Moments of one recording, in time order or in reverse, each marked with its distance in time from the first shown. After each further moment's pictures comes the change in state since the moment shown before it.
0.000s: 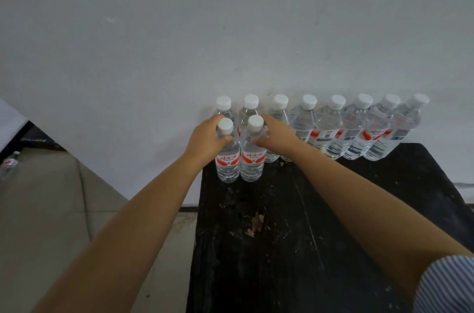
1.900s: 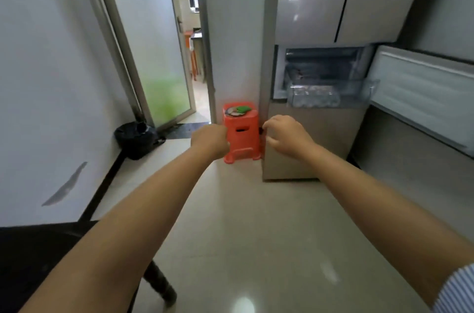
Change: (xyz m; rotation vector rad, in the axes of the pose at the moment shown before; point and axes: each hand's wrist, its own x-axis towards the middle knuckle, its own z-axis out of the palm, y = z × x) left_hand -0.736 0.533 0.268 0.505 -0.603 1.539; right_hand -1.011 0.137 -0.069 -0.400 0.987 1.247
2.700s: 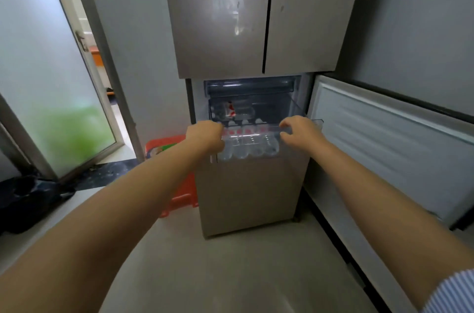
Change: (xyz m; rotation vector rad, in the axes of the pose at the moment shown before) left_hand 0.411 0.275 0.003 0.085 0.009 0.259; right_hand 0.234 0.411 -0.065 0.025 0.061 0.388
